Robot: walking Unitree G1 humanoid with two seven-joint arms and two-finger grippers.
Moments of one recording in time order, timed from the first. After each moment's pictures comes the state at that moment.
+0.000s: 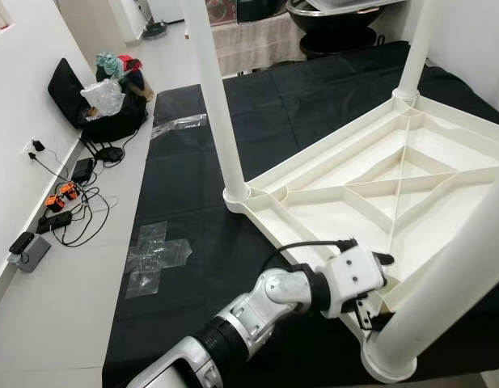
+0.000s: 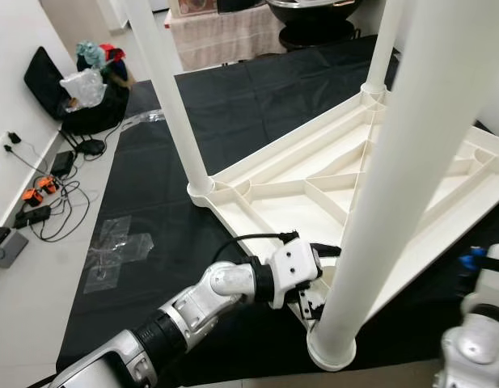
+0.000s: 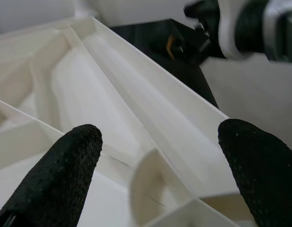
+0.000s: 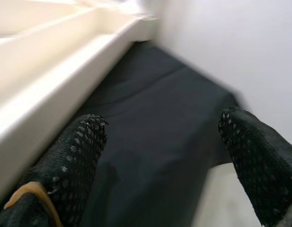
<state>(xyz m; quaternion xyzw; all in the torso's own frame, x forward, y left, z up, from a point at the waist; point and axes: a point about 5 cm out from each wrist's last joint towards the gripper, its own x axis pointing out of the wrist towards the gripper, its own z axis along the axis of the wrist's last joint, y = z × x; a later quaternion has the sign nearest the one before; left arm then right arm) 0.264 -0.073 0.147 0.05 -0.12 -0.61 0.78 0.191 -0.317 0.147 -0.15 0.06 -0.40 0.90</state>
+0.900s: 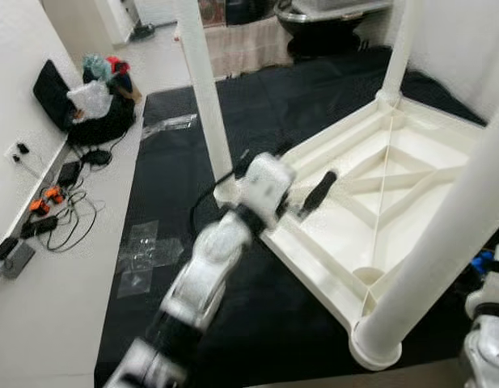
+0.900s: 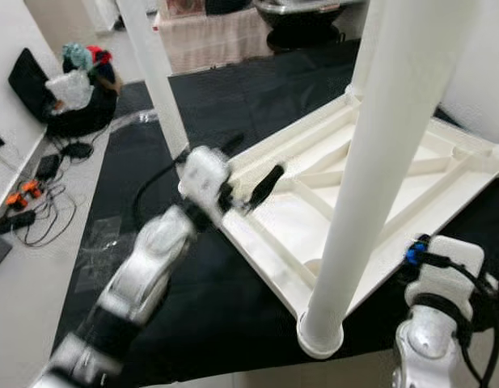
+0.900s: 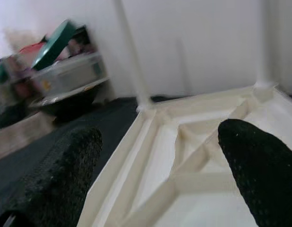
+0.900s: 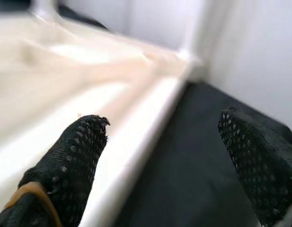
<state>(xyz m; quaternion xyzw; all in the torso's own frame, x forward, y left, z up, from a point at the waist) 0.282 0.039 0.202 0.03 -0.23 -0.30 0.92 0.211 -0.272 0.161 -0.14 -0.02 -0.32 0.94</state>
